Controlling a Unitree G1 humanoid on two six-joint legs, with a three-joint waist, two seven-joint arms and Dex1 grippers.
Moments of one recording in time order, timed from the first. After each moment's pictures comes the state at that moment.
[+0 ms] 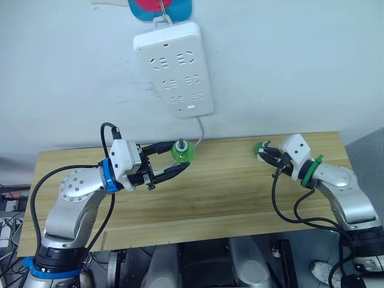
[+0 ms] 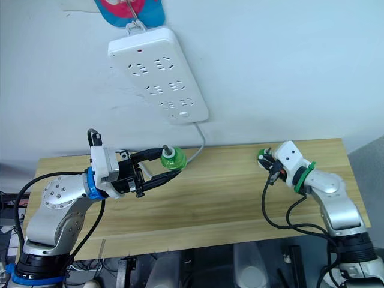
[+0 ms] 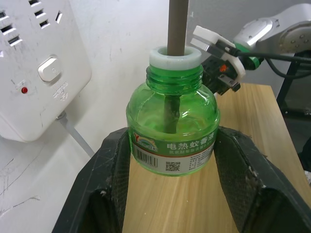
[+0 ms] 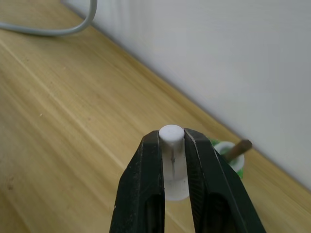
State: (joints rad) left arm -0.19 0.63 0.09 -0.36 -0.51 0.13 -0.99; right arm -0.29 -0.60 0.03 -0.09 0.18 0.27 0.70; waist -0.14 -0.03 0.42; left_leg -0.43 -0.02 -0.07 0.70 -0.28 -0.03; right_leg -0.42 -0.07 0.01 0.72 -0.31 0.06
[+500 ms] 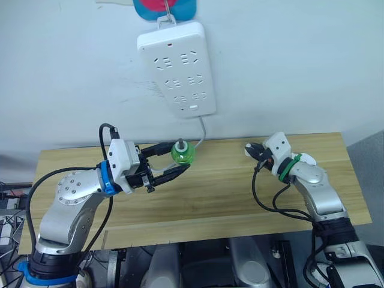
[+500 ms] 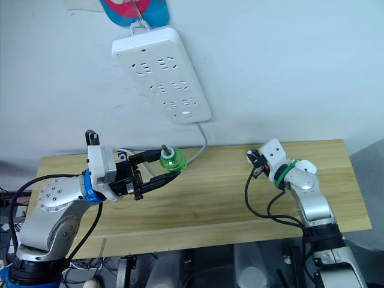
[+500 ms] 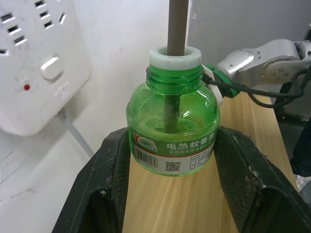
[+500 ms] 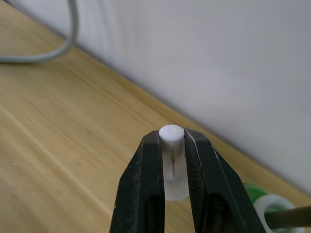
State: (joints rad) left arm -0.16 0.65 0.12 -0.42 -0.55 0.20 -0.96; right arm -0.40 -0.44 0.06 0.14 0.10 0.17 0.60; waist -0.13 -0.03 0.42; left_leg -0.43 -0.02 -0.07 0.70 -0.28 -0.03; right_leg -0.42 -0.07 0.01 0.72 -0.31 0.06
